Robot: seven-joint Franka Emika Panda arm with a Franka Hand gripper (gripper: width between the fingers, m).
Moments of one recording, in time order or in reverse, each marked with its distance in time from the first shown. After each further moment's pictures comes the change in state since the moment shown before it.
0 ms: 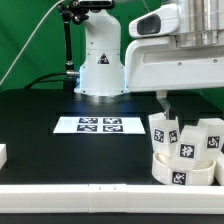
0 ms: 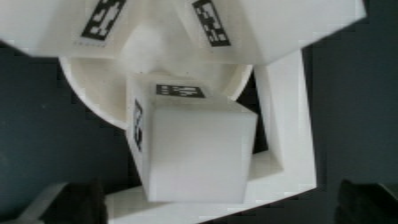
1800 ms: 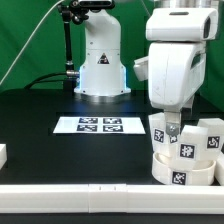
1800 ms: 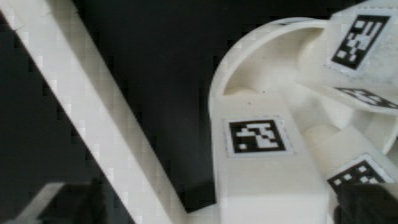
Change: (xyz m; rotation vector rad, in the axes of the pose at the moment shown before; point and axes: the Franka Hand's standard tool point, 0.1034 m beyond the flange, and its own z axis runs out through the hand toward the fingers) arm 0.006 0.024 0.007 -0.093 -0.081 -1.301
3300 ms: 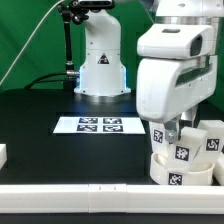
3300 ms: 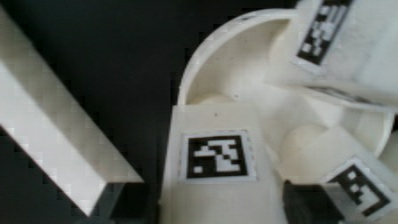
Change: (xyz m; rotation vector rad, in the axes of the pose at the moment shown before) arm -0.002 -0.008 0.019 0.022 -0.018 0.254
